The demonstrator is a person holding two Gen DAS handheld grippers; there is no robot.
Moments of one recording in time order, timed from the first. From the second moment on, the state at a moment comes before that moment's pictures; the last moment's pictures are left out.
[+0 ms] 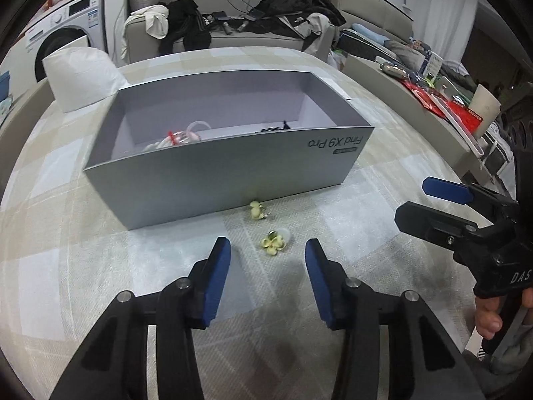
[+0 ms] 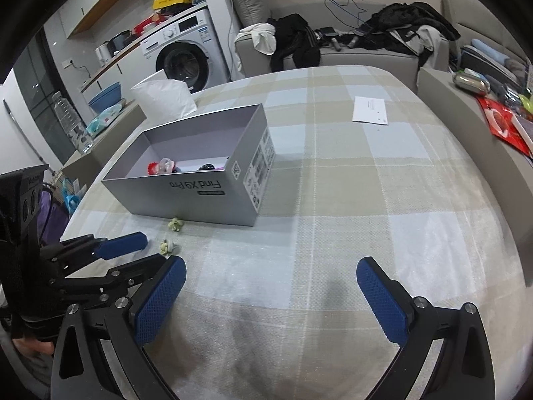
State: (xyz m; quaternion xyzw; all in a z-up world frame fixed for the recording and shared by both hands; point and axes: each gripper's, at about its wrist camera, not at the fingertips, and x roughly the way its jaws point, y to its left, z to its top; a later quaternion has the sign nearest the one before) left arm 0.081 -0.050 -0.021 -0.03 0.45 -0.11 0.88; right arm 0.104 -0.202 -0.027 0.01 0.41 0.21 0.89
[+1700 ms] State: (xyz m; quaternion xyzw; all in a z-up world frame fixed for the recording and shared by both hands) left arm 0.046 0.010 -0.004 -0.09 0.39 -0.05 0.91; right arm 0.115 -0.071 -0.041 -0.16 0.41 0.29 0.85
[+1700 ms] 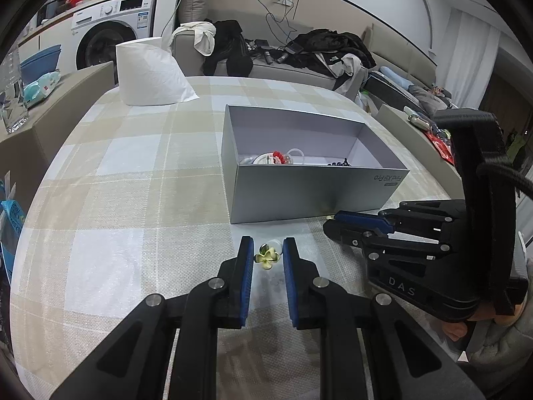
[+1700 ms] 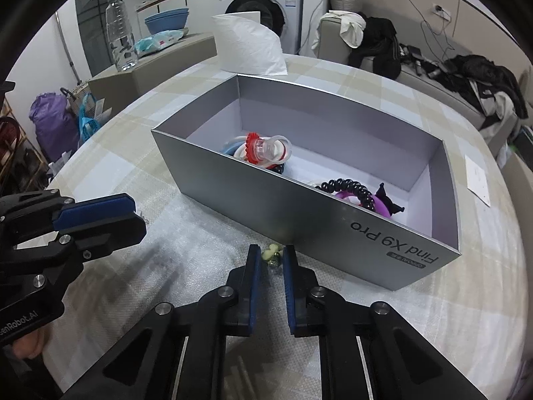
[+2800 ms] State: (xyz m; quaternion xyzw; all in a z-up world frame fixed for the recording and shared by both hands) left arm 0.087 -0.005 0.037 -0.08 0.32 -0.07 0.94; right arm 0.122 -0.150 0.026 0.01 0.32 0.32 0.89
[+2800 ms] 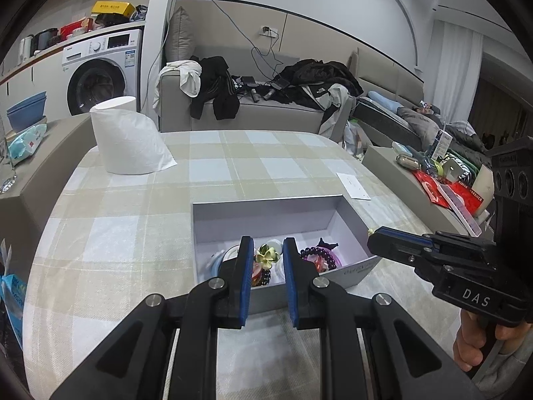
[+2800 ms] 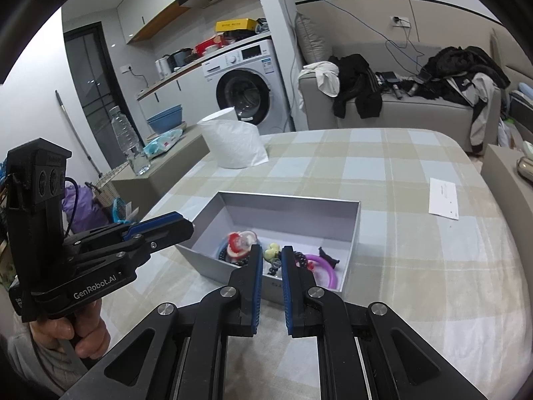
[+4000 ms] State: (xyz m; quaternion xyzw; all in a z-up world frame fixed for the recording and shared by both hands) left arm 0.111 -0.014 0.028 -0.06 0.34 -0.05 0.94; right arm 0.146 -0.154 0.017 0.03 0.33 0.29 0.90
